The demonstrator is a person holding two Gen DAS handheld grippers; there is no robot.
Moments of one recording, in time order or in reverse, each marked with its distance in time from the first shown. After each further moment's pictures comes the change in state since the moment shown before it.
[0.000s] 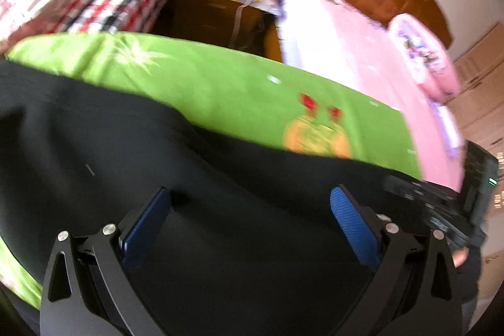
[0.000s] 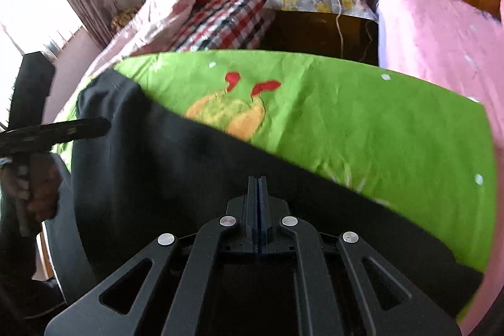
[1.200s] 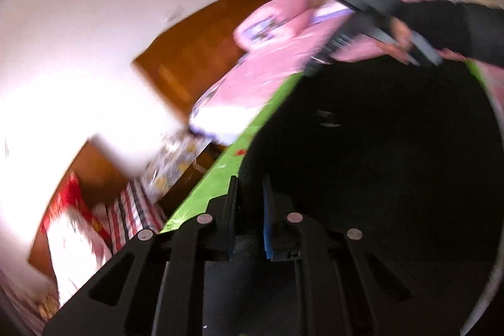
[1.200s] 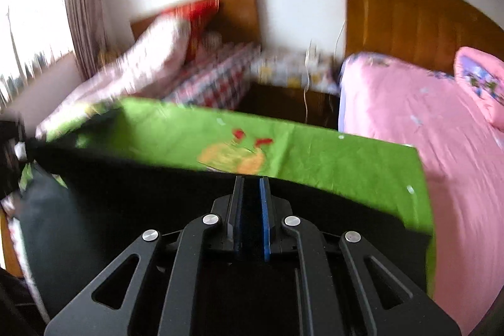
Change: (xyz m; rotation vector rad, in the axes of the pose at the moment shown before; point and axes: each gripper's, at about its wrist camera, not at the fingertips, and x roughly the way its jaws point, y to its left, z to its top) left arm -0.159 -0.034 -0.225 1.234 -0.558 0.091; right arm -0.130 0.084 -0.099 -0.032 -0.428 -0.184
